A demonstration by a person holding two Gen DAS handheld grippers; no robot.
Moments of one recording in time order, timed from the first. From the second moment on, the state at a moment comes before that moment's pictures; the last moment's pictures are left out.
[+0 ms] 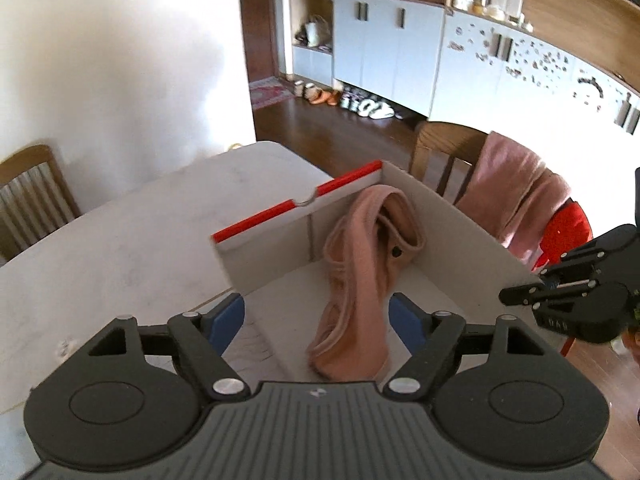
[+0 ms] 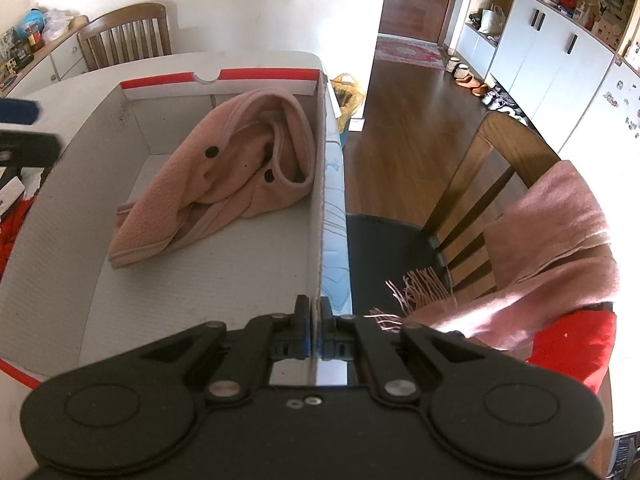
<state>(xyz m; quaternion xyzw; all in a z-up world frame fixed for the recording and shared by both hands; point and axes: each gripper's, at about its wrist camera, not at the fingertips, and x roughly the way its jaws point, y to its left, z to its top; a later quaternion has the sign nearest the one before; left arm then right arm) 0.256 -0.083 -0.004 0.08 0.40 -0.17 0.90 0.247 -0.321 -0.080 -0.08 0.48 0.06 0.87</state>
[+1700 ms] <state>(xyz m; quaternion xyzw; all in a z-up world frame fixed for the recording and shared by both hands) 0.156 0.188 -0.081 -0.01 0.43 0.14 0.89 0.246 -0.306 -0.081 -0.10 0.49 0.02 0.86</state>
